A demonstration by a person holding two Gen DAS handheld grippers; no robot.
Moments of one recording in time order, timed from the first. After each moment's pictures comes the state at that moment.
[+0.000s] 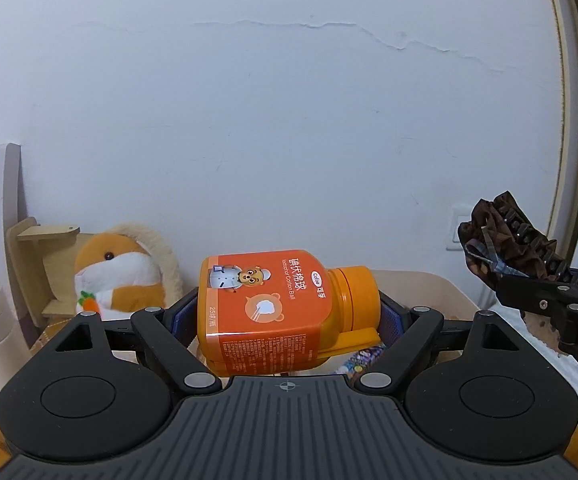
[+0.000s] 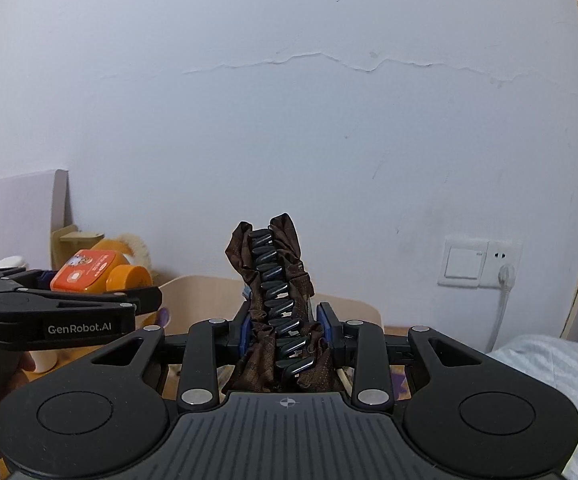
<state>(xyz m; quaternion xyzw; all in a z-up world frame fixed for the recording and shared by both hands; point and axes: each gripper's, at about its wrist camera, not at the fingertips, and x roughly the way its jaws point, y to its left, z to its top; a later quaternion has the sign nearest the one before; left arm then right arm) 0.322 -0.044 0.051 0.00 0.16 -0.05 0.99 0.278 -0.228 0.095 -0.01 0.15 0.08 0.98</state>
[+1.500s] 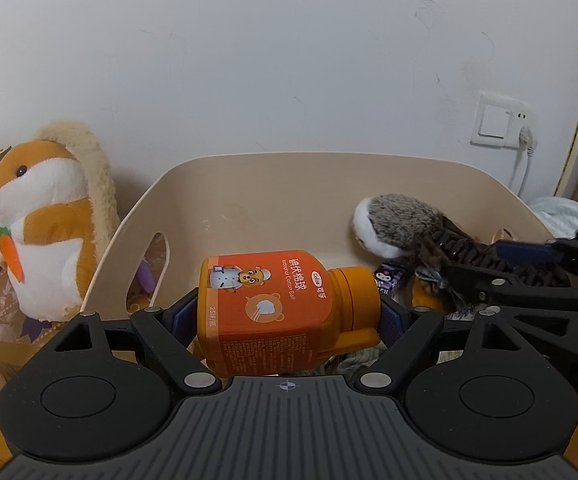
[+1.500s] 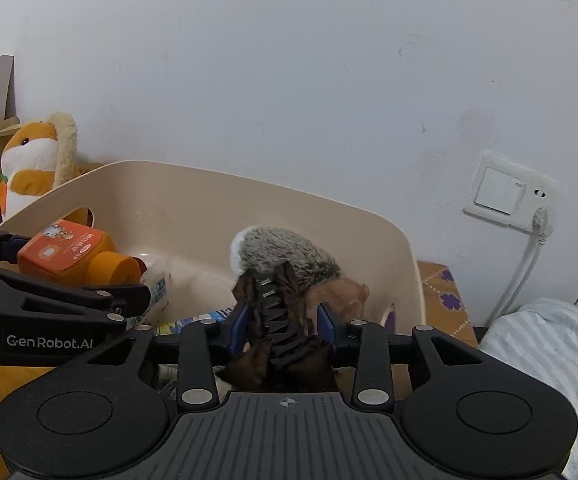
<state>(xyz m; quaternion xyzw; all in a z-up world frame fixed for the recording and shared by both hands) 0.411 -0.065 -0.019 0.03 0.31 -0.07 0.95 0.388 -0.218 0.021 -0.07 0.29 0.06 0.95</state>
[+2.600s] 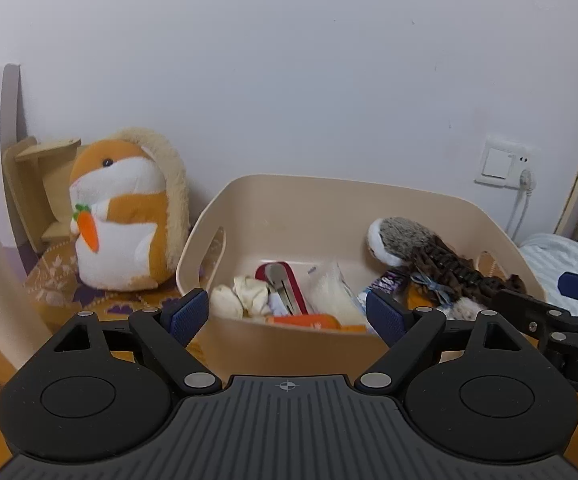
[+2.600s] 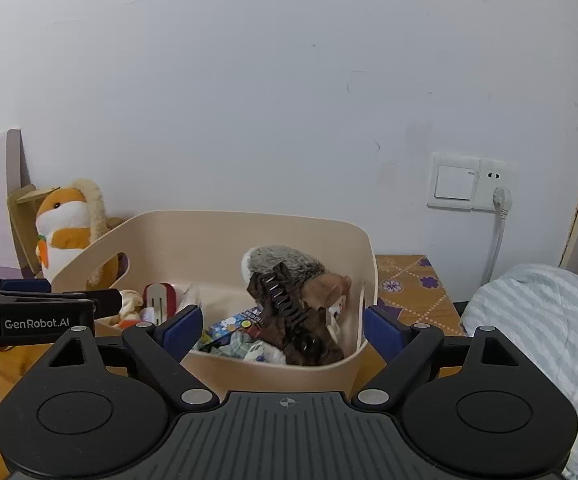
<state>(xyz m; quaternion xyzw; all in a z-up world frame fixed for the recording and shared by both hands) 0.339 -0.035 0.010 -0.02 0.28 -0.03 0.96 0.308 -0.237 0.050 0.01 0.25 0.05 0.97</state>
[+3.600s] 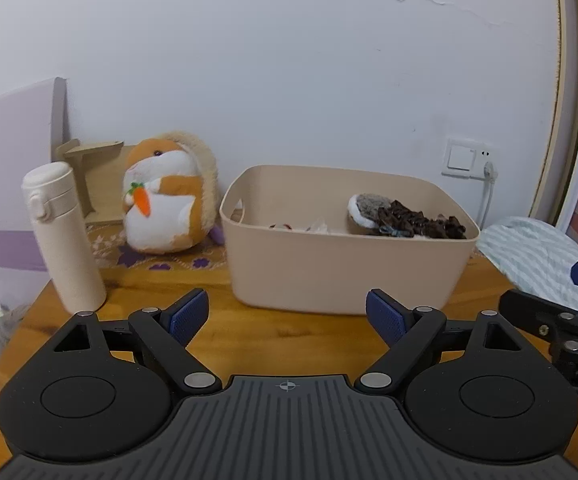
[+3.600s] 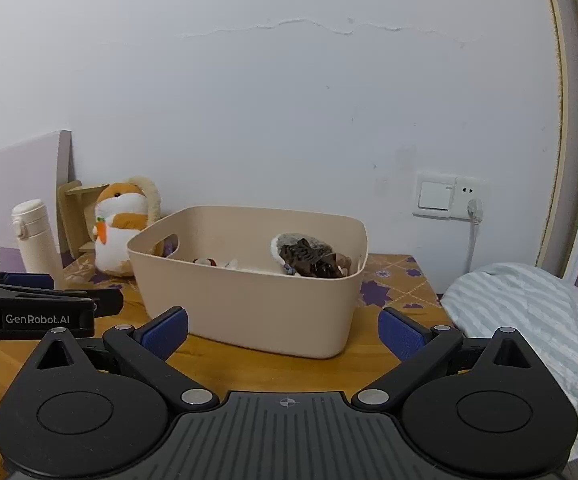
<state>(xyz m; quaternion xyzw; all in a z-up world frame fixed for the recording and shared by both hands) 0.198 -0.025 0.012 -0.01 0.24 -0.03 0.97 0.169 -0.227 0.055 -0.01 0.20 0.05 0.98</state>
